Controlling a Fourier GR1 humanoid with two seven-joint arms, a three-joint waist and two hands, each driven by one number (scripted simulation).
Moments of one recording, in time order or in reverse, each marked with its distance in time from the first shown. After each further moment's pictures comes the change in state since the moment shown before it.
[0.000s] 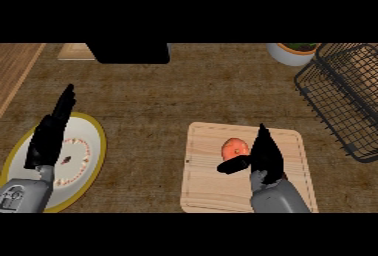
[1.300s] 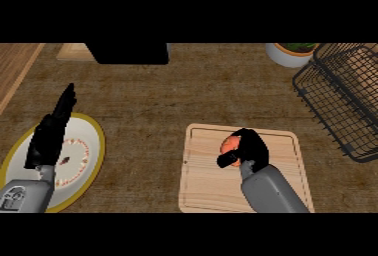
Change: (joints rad) left arm 0.004 -0.040 0.040 -0.028 -0.050 -0.039 0.025; right arm -0.130 -0.018 0.042 0.255 -0.150 -0.011 -0.097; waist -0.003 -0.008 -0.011
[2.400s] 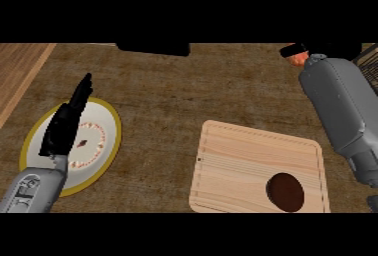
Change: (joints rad) left arm -0.081 -0.032 -0.038 0.012 -0.022 -0.037 -0.009; right arm -0.675 -0.312 -0.378 0.547 0.346 -0.245 -0.034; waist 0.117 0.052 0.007
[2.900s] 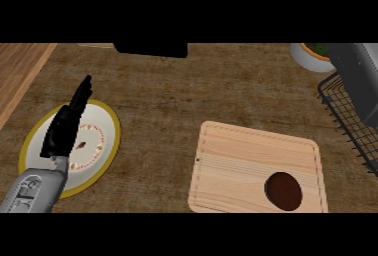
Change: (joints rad) left arm 0.007 -0.004 0.003 0.014 -0.010 0.006 -0.005; right arm -0.234 -0.104 0.018 0.212 0.323 -0.038 0.084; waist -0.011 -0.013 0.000
